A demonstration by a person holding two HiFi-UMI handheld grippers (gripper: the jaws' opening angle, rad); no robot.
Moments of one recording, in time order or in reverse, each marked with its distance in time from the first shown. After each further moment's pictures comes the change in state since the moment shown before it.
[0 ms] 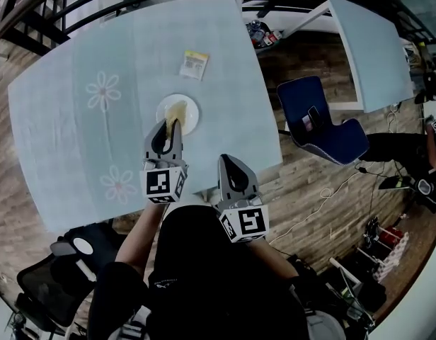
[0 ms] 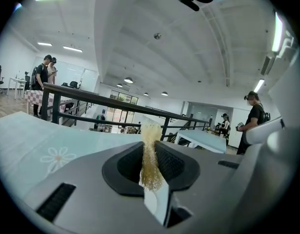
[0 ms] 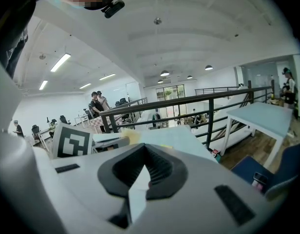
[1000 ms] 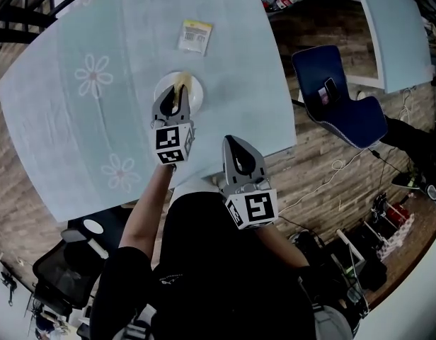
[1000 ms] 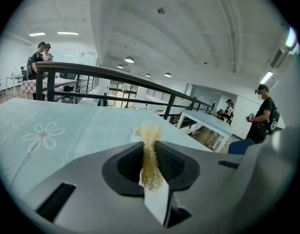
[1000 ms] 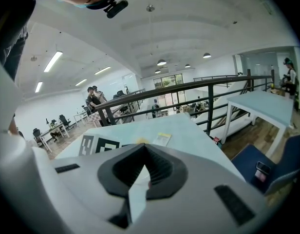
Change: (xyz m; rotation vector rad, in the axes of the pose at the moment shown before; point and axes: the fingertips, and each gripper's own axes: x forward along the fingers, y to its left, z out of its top) left arm 0.090 0.027 -0.095 0.000 0.221 0.029; right arm 0.041 -0.023 -0.035 0.065 0.121 0.007
